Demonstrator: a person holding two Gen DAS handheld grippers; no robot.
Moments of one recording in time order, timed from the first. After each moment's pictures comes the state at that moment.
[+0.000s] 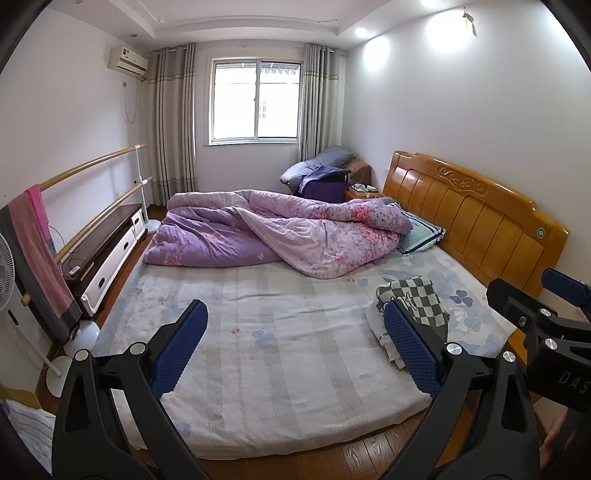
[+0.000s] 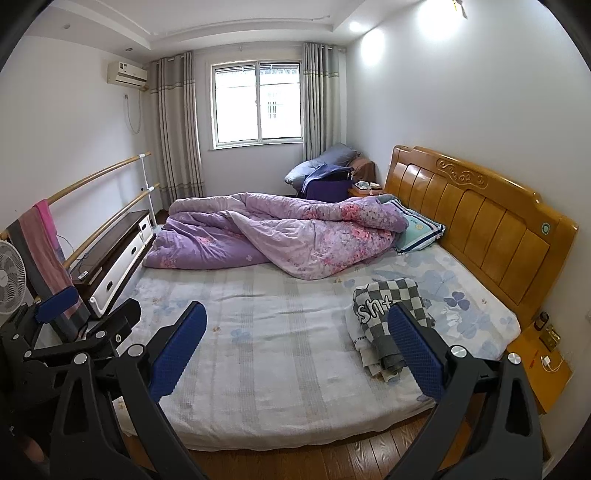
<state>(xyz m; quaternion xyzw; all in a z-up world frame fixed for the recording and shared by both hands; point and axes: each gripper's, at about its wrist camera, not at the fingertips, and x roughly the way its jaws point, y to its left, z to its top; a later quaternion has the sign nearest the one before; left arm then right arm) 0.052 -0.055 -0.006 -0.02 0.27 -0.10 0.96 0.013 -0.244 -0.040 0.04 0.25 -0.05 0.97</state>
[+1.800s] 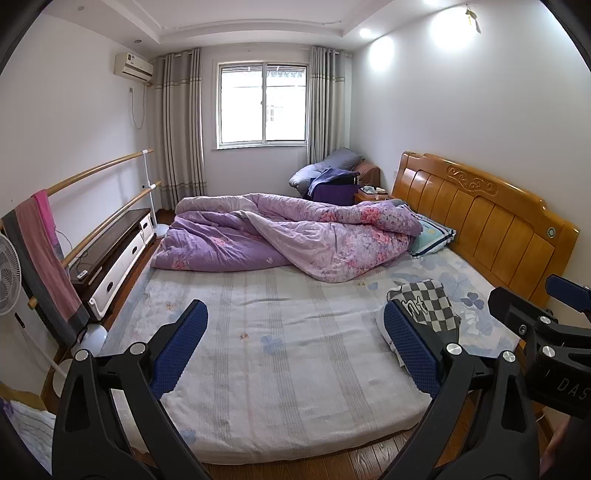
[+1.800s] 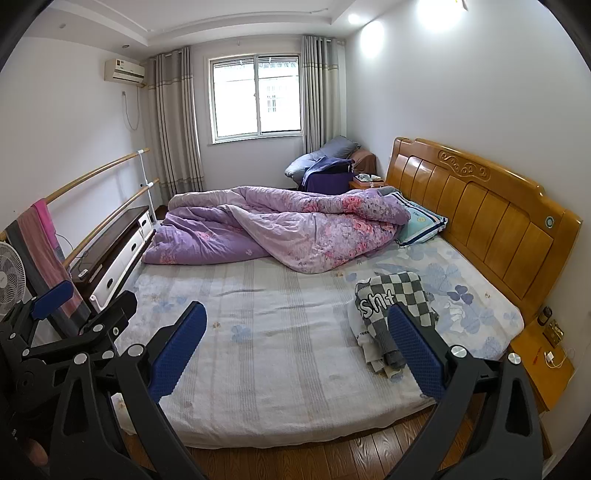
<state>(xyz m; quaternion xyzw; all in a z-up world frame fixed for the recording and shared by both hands) 0.054 -0.061 -0.016 -0.01 0.26 -0.08 0.96 0.022 -0.249 -0.052 0.04 0.27 -0.04 0.96</state>
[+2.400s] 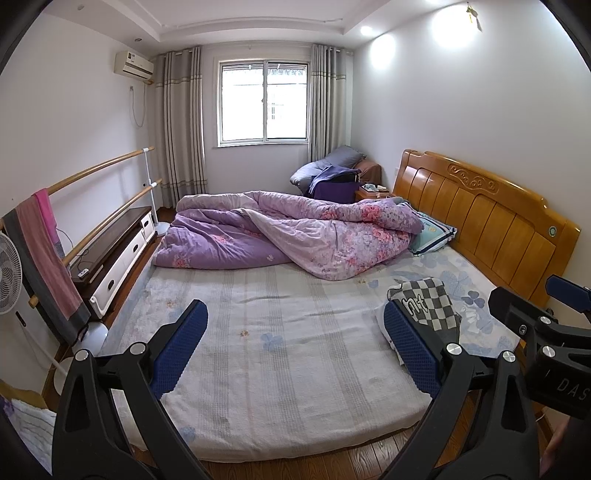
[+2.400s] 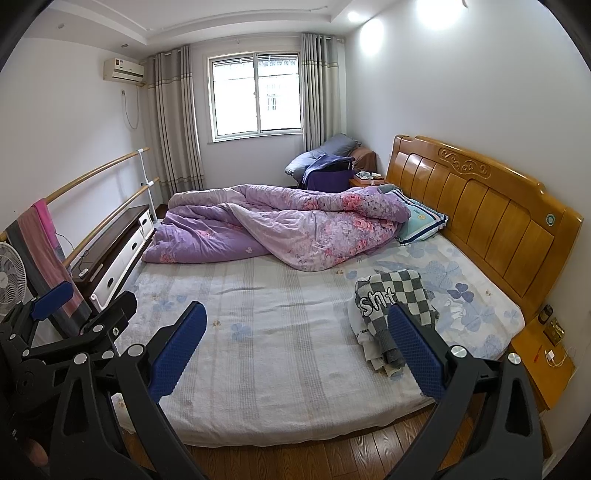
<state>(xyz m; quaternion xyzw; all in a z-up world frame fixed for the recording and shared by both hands) 0.053 -0.062 -0.019 -0.01 0.26 -0.07 0.96 0.023 -0.250 -0.053 0.04 0.27 -0.04 0.96</state>
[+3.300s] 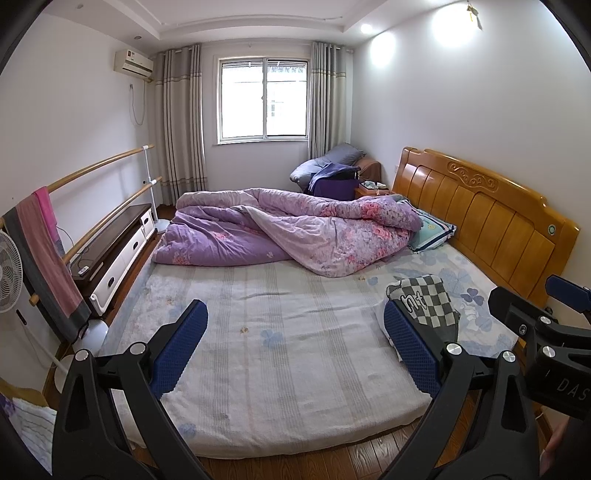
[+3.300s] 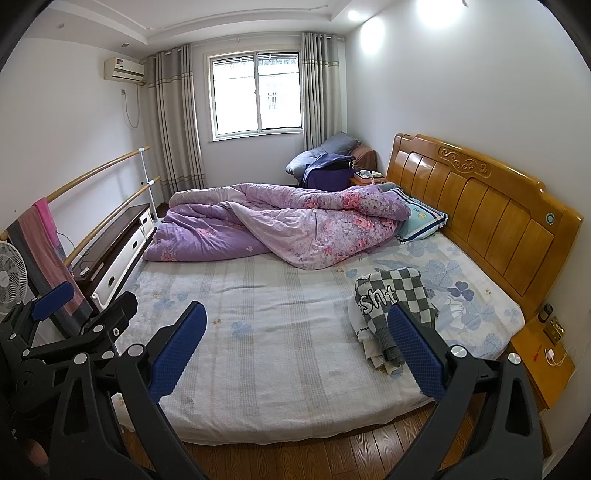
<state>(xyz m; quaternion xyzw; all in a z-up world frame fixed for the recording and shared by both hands) 0.054 -0.057 -0.021 -0.01 0.27 -0.07 0.96 0.022 -0.251 -0.055 0.05 0.27 -0.04 0.96</state>
